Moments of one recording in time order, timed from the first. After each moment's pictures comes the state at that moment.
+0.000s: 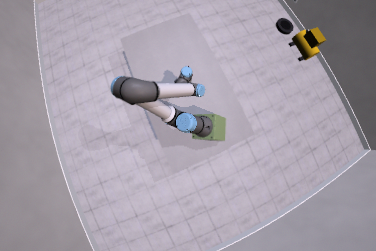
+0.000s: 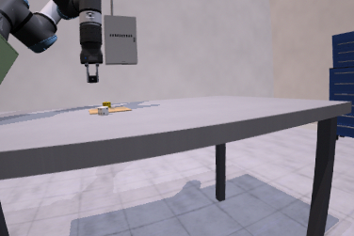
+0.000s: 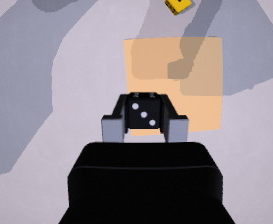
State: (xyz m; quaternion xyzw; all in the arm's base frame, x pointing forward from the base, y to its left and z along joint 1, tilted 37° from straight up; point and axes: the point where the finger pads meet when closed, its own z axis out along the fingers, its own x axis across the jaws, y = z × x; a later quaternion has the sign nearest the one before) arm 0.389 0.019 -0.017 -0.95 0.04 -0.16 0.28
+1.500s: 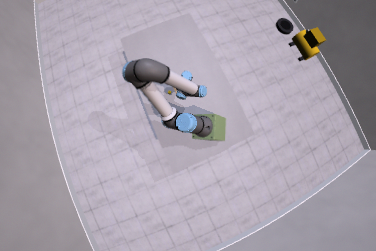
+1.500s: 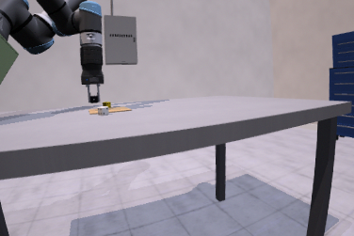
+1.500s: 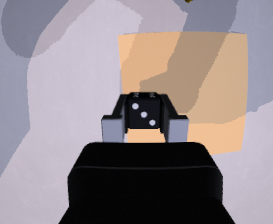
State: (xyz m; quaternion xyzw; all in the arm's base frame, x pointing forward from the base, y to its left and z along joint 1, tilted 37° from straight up) arm 0.412 0.056 -0.074 -0.95 0.04 -0.16 0.28
